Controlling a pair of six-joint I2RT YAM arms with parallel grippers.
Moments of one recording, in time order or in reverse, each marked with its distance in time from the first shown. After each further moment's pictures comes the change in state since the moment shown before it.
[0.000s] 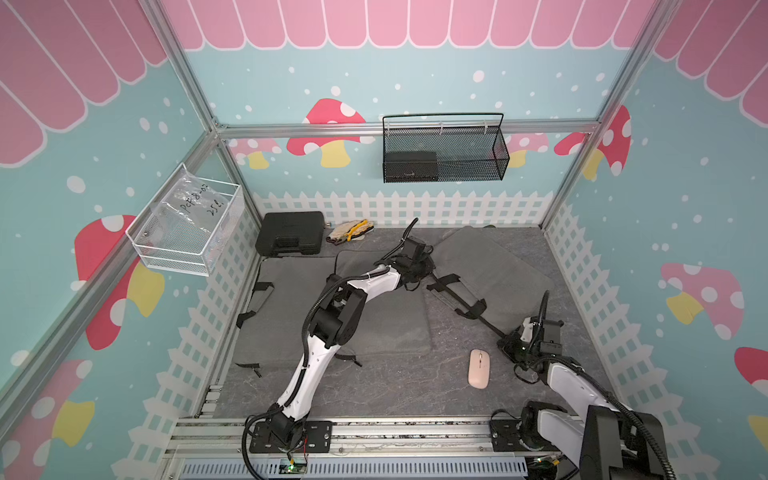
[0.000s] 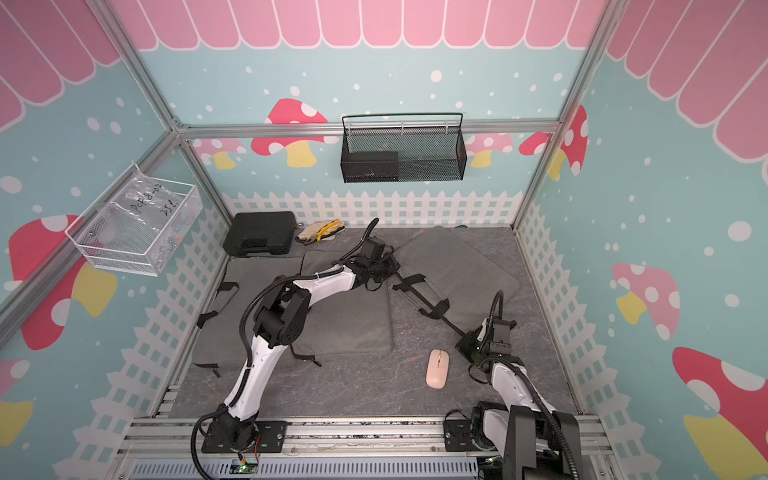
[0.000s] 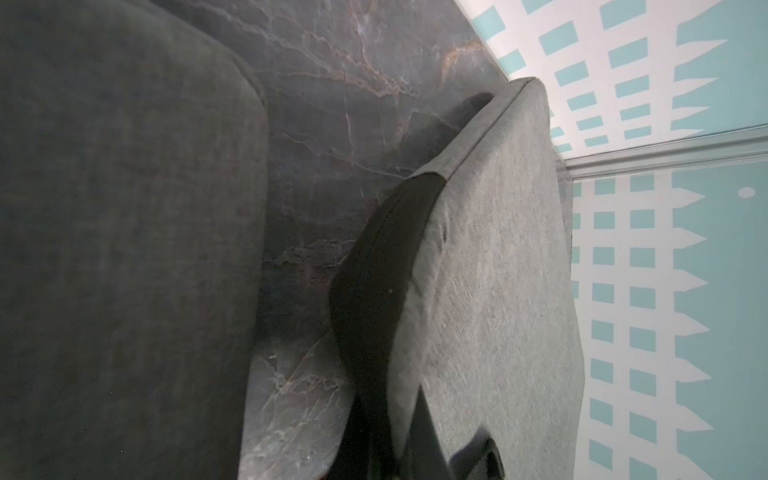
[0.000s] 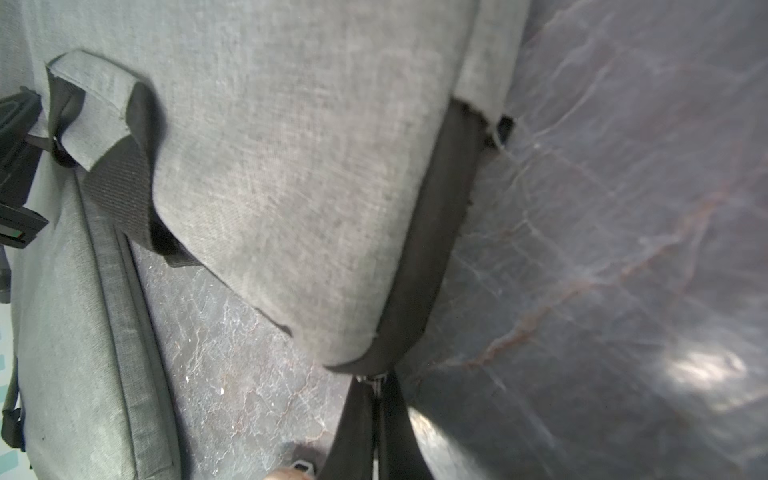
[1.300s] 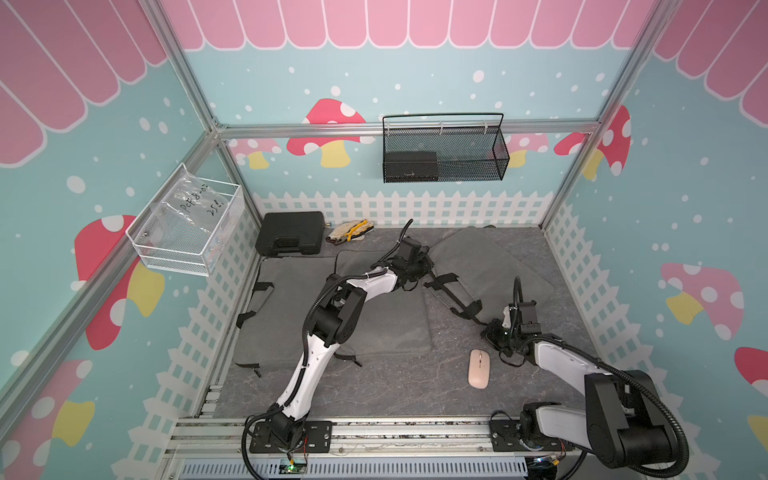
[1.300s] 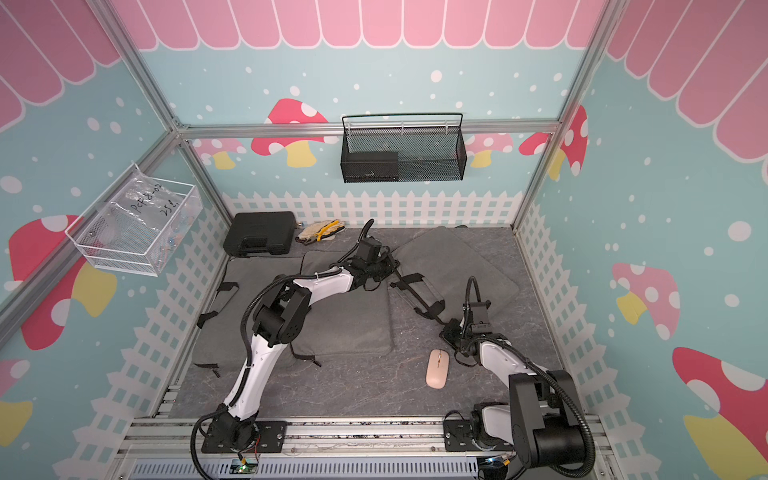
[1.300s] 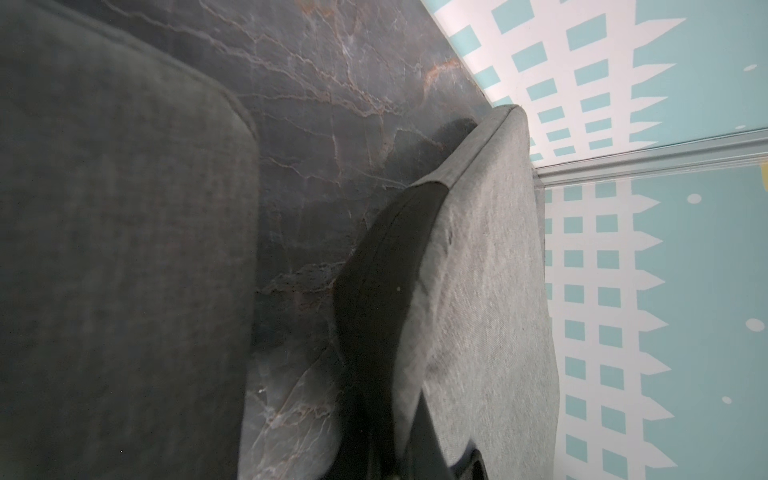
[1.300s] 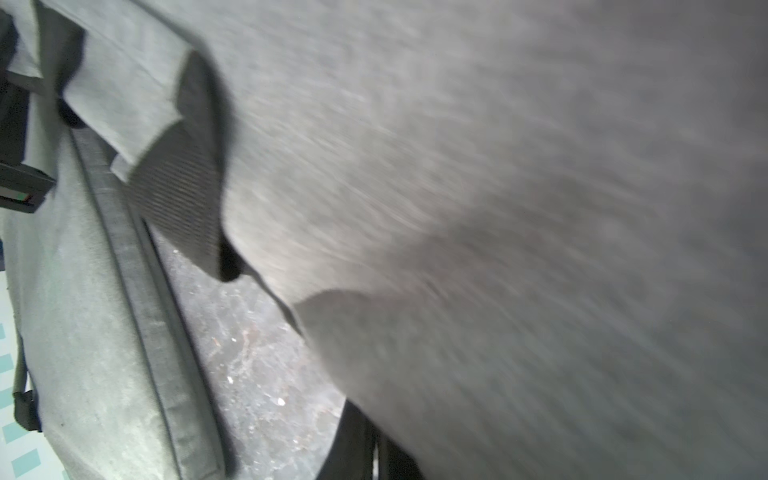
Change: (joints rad) left arm 0.018 0.000 -0.051 0.135 0.037 -0.014; right arm 0.259 0.227 0.191 0.030 0.074 0.142
